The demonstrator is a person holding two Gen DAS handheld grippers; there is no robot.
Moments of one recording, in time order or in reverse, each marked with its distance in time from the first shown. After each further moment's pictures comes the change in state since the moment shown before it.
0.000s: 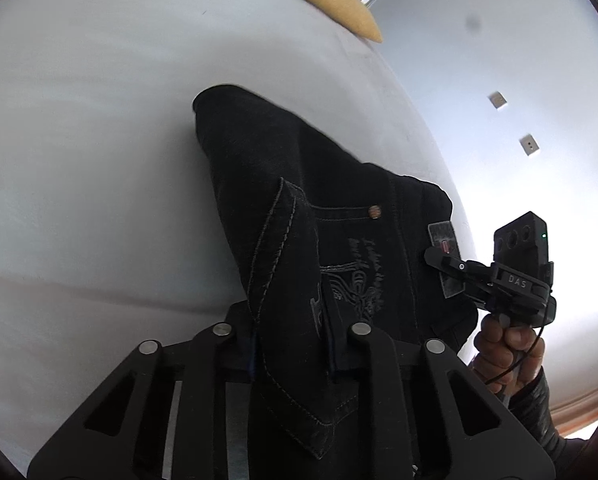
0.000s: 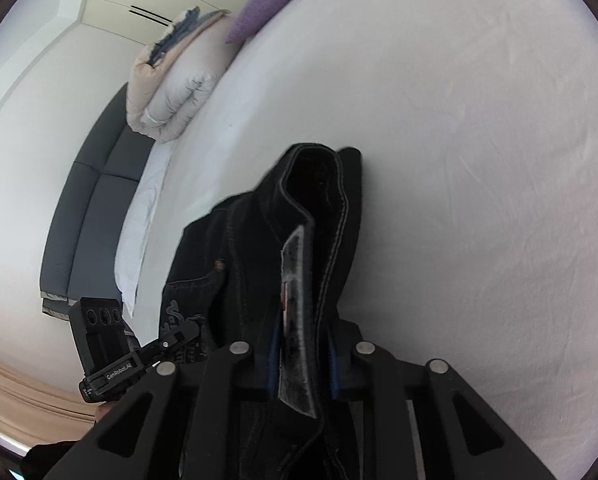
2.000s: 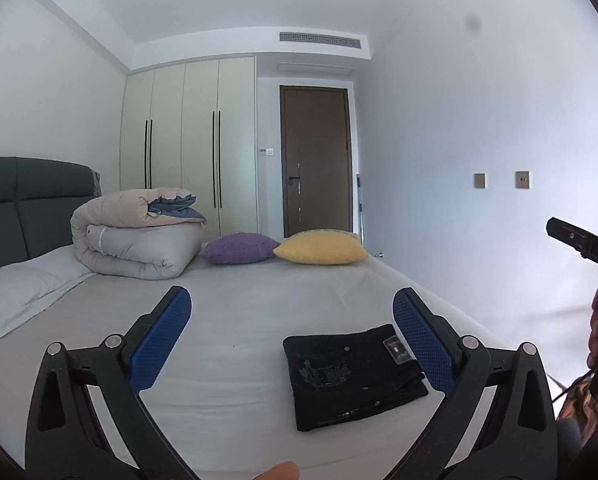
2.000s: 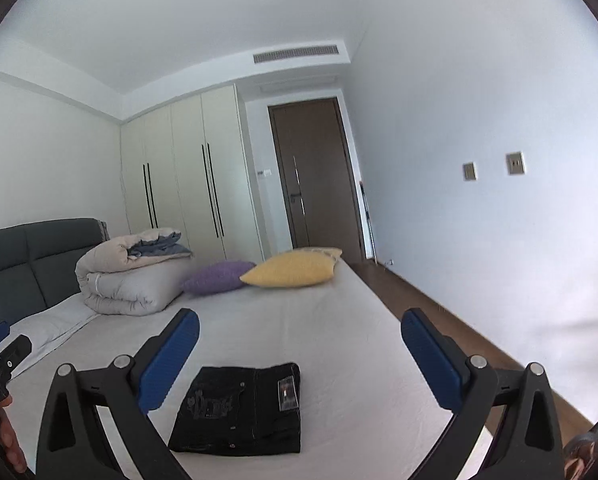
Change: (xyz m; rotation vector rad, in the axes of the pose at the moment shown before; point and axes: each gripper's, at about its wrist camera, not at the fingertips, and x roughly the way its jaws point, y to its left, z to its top) left arm -0.188 -0.215 -0.062 0.552 -0.908 0.372; right arm -0.308 0.161 -0.108 -0.491 -1.064 -0.544
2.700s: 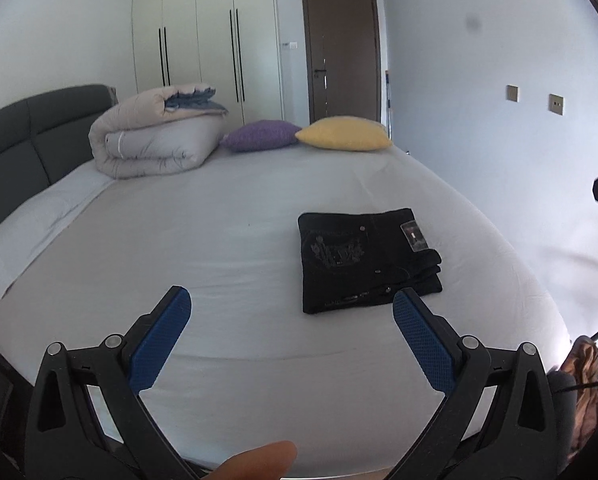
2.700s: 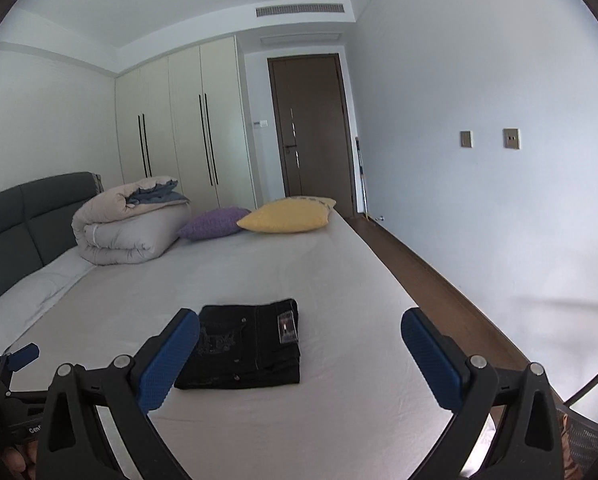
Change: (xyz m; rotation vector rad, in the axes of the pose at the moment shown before) left arm 0.013 -0.033 -0.070 -0.023 0.450 0.117; right arm -0.013 0.027 -0.054 -0.022 0.297 -0.061
